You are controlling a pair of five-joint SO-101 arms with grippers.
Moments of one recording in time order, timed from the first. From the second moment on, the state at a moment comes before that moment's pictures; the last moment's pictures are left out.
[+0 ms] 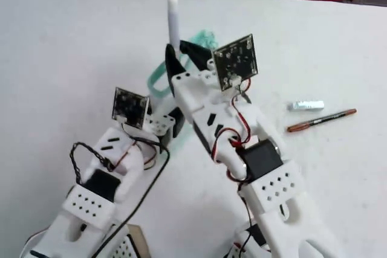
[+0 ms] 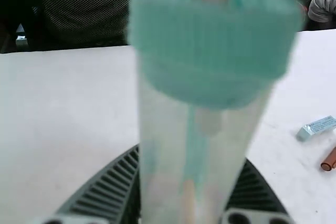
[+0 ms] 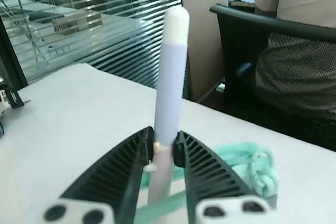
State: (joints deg) left arm 20.4 -63.4 79.4 12.9 5.8; right arm -32.0 -46.5 37.7 25.6 -1.1
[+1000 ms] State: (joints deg) left arm 20.8 -64.5 79.2 25.6 0.3; right arm -33.3 -56.3 49.7 26.8 -1.0
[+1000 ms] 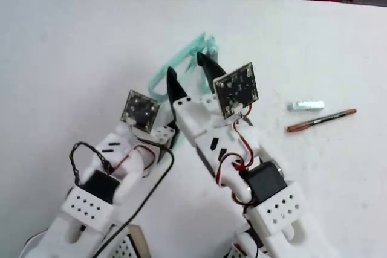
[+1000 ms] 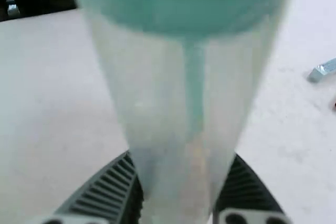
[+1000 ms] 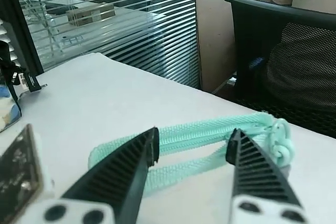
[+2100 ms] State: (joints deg) left arm 18.7 -63.5 70.9 48.6 0.1; right arm -31.9 -69.2 58.5 26.8 -1.1
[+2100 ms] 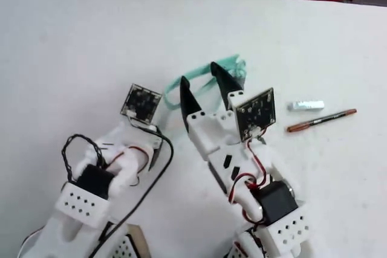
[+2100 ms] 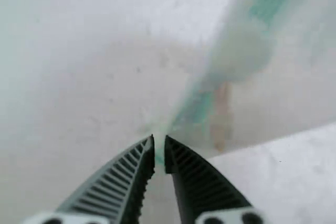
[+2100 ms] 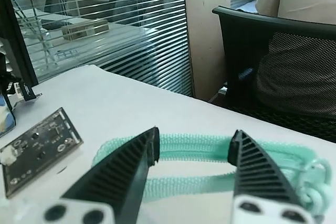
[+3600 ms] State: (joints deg) left arm 24.3 -74.2 80.9 29.4 -11.2; right arm -33.1 -69.2 58.8 26.8 -0.9
